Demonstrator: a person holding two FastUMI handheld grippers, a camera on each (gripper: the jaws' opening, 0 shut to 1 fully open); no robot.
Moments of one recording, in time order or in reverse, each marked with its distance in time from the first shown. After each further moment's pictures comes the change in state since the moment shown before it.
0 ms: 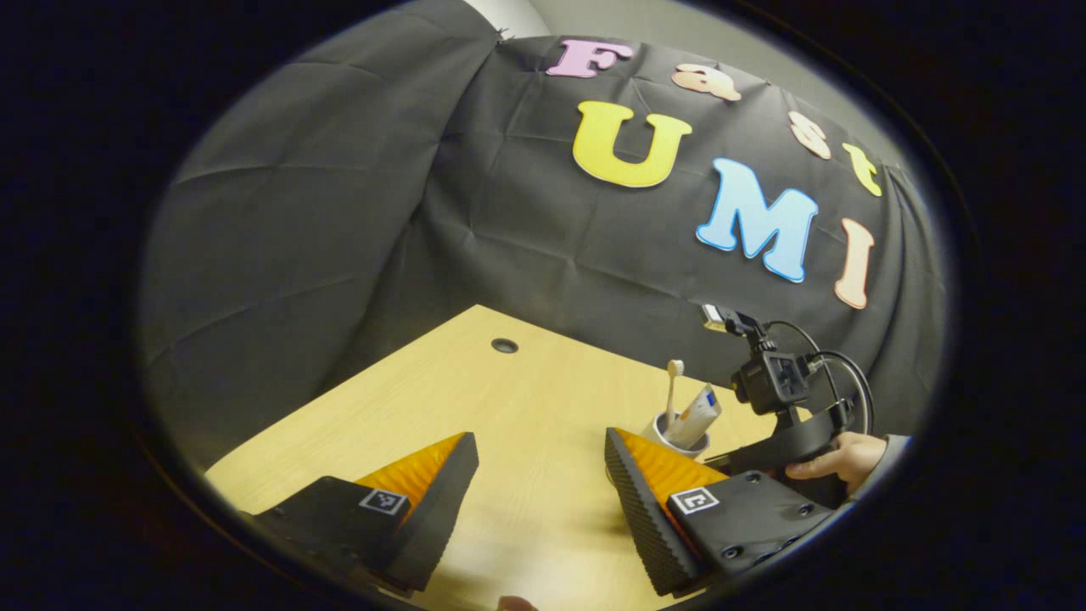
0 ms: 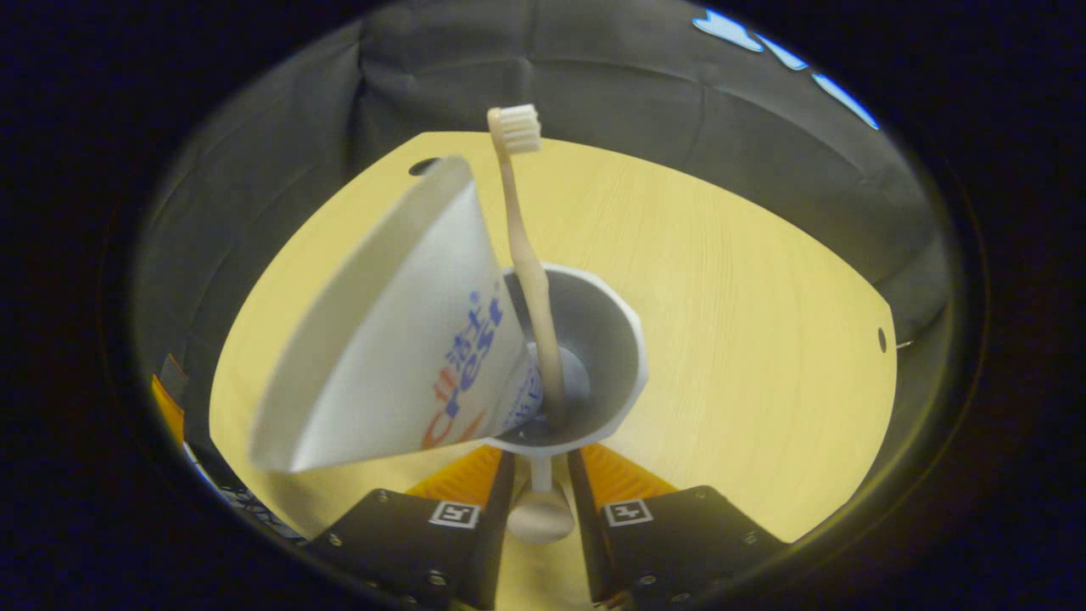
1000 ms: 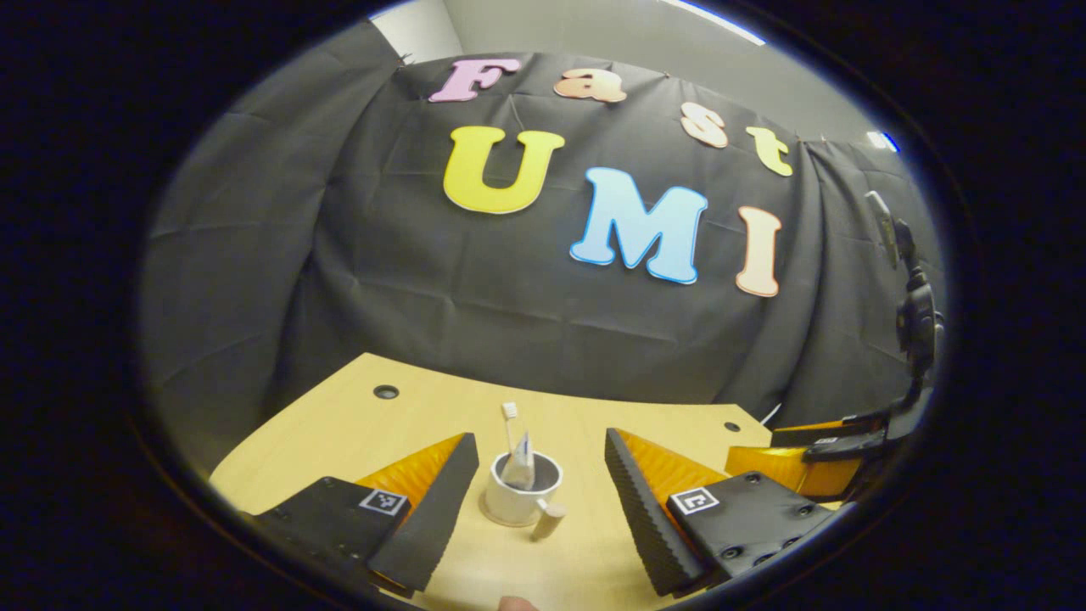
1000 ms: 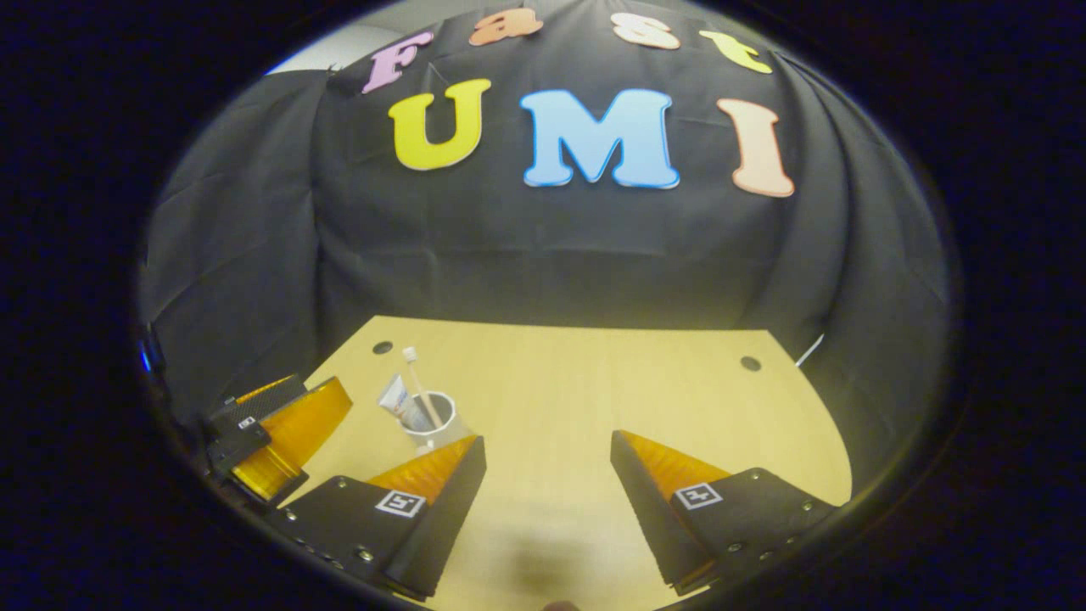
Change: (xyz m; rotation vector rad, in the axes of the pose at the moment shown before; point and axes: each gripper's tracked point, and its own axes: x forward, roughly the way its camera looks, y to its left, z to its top) left arm -0.010 -0.188 0.032 0.150 -0.076 -0.267; right arm -0.237 -0.130 -0.016 0.206 -0.666 -0.209
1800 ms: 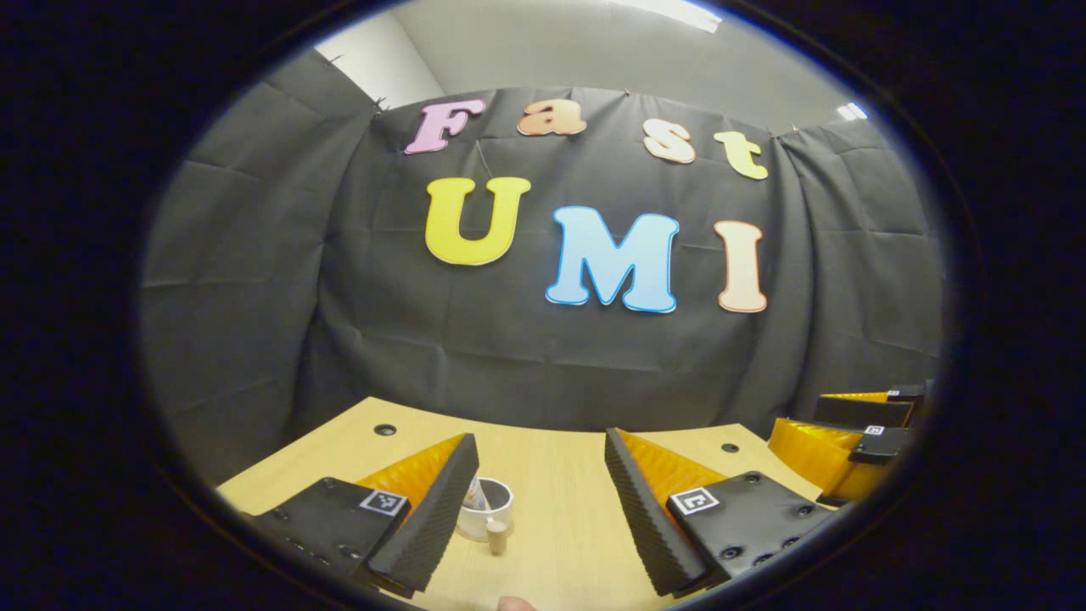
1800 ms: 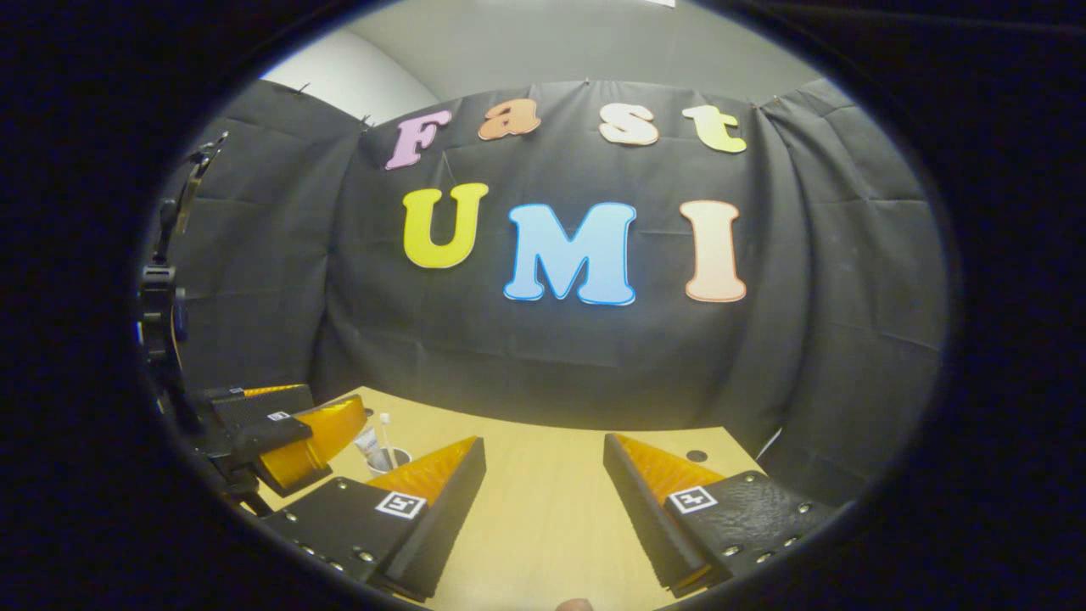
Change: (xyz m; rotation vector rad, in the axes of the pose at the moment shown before) left arm -0.025 -0.089 0.035 0.093 -0.133 0.073; right arm -0.061 -0.055 0.029 -0.061 -0.343 -0.004
